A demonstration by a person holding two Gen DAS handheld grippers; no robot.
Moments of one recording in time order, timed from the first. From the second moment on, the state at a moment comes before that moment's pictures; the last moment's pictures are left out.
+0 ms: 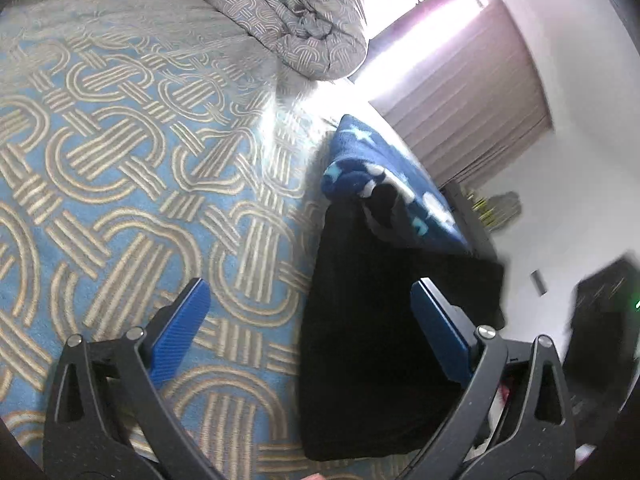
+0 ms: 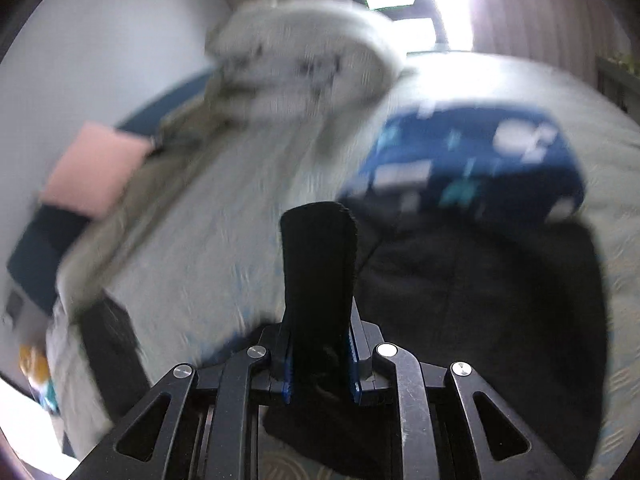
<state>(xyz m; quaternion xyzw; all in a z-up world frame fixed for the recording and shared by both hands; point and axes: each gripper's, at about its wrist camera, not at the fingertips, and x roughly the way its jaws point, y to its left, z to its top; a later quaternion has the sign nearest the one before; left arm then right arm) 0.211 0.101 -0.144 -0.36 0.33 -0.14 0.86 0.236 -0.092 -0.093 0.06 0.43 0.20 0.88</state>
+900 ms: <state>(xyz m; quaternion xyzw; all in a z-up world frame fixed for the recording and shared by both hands) 0.208 0.036 -0.029 -0.25 0.30 -0.13 0.91 0.179 -0.193 -0.077 0.25 0.38 0.27 0.85</state>
